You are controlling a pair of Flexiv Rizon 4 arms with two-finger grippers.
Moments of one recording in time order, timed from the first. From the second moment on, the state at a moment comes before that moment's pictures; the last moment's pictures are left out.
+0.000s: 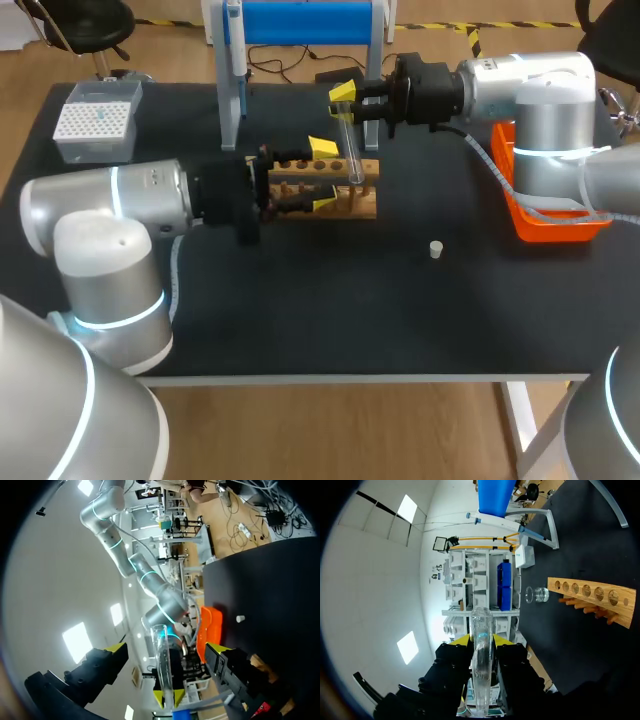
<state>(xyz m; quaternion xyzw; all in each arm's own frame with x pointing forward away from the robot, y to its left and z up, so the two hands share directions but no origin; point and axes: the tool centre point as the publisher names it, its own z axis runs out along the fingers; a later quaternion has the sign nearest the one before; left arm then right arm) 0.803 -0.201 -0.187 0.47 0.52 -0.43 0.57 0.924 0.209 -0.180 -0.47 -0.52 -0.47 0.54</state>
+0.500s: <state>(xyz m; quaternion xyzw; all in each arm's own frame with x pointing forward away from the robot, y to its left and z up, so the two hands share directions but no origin) 0.805 -0.220 -0.170 0.50 0.53 -0.44 0.52 0.924 0.208 -0.180 -0.47 -0.52 -0.47 0.54</state>
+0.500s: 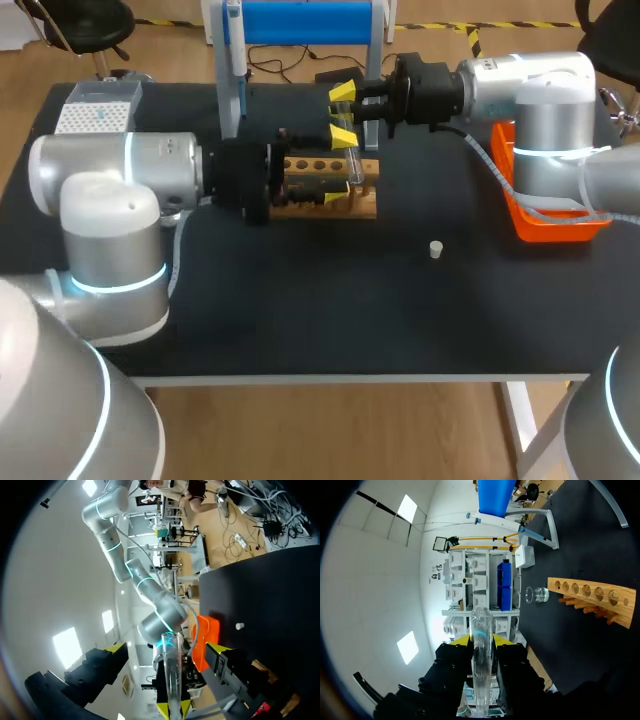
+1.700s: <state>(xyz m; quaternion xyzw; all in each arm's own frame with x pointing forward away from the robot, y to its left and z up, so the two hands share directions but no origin) 0.792 -0.252 -0.170 0.47 0.53 -0.48 0.51 0.924 0.208 -0.180 -0.47 -0.52 -0.47 0.54</state>
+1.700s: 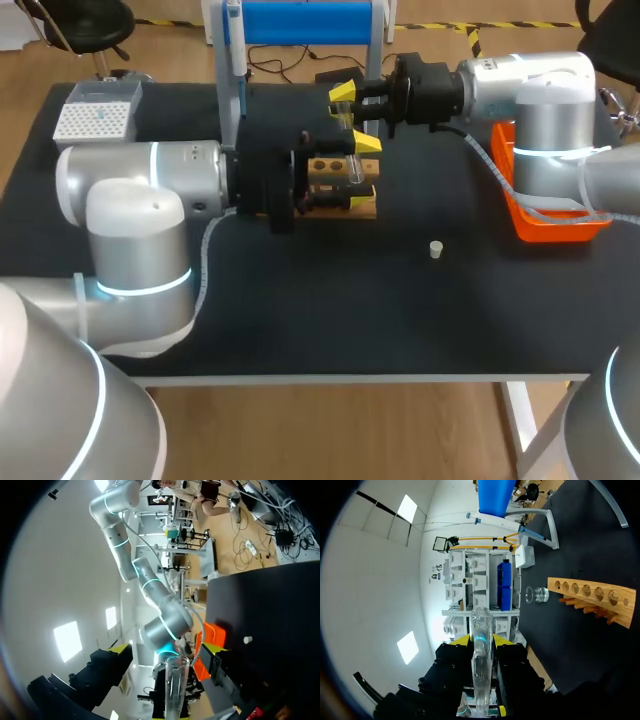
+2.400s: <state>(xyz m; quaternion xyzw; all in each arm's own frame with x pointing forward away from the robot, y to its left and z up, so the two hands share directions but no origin) 0.795 -0.250 -0.172 0.49 0.54 -0.47 0.51 0.924 0.208 -0.180 -0.47 -0.52 -0.47 0.54</state>
